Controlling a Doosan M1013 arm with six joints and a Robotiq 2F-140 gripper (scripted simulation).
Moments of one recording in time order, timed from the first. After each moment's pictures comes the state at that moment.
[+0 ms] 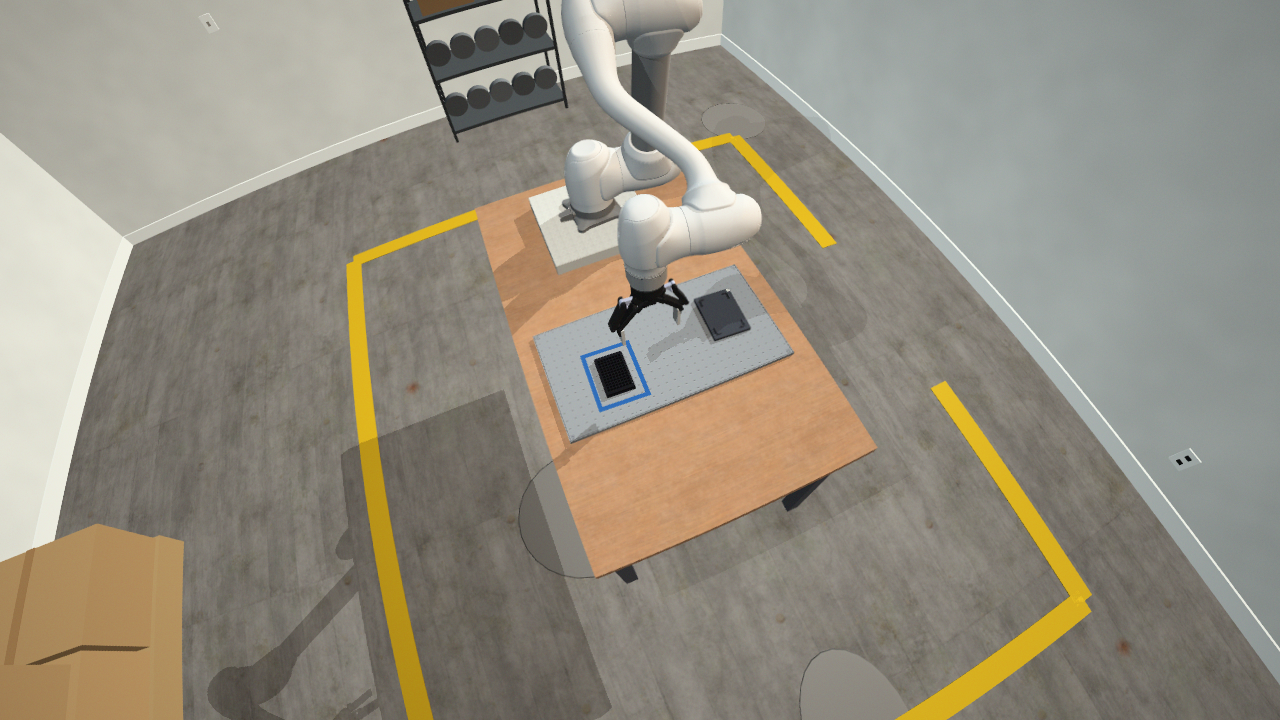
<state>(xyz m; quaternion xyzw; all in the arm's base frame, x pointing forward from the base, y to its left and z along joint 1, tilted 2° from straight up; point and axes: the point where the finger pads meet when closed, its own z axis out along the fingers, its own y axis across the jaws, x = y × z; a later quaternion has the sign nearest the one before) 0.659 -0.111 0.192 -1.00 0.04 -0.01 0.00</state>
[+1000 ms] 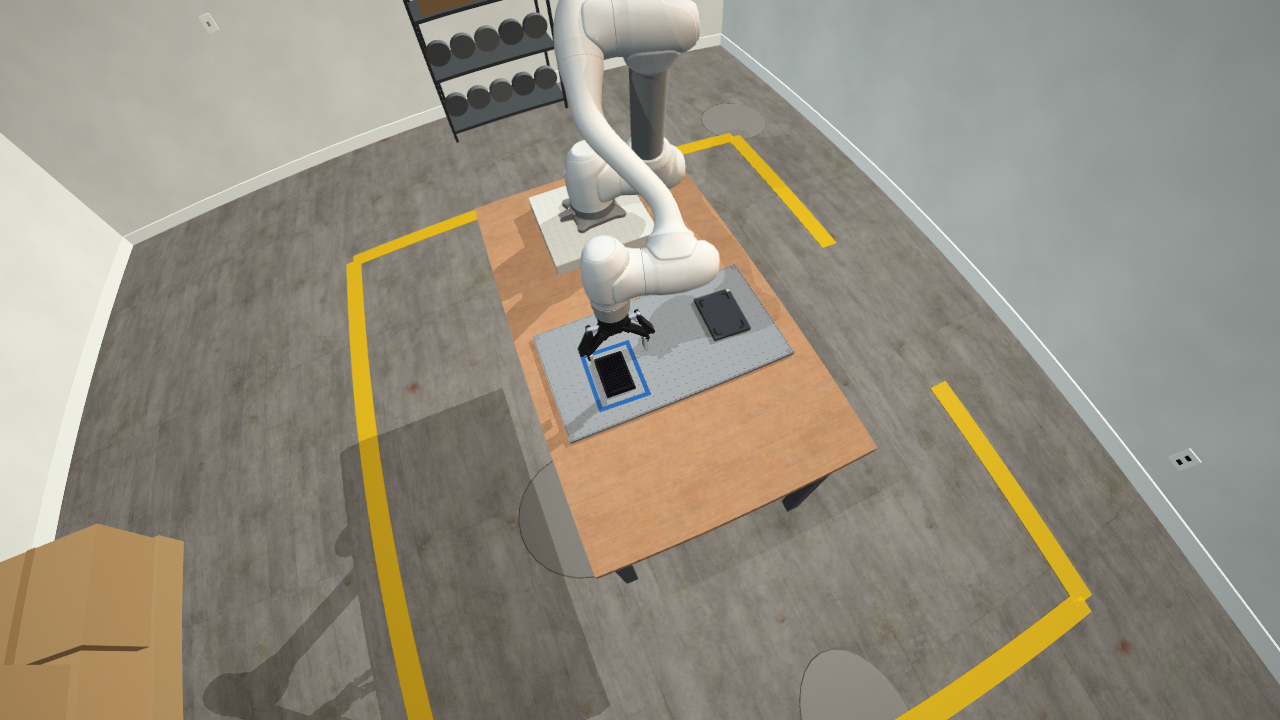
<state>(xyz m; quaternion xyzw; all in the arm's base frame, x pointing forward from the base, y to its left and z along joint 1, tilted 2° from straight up) 0.634 -0.194 0.095 -1.00 0.06 -0.01 0.00</state>
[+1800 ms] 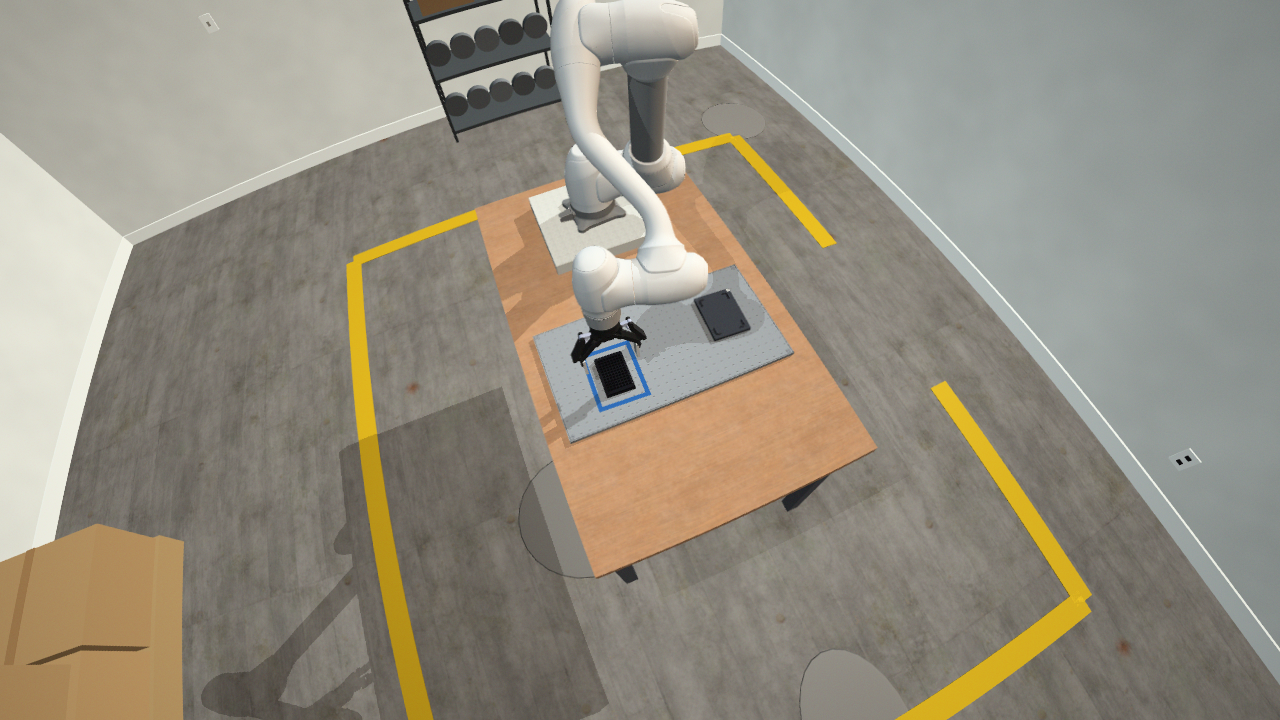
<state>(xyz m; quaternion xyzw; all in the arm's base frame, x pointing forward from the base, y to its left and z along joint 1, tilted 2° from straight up) 0.625 -0.214 0.065 -1.00 0.06 -0.01 0.00</state>
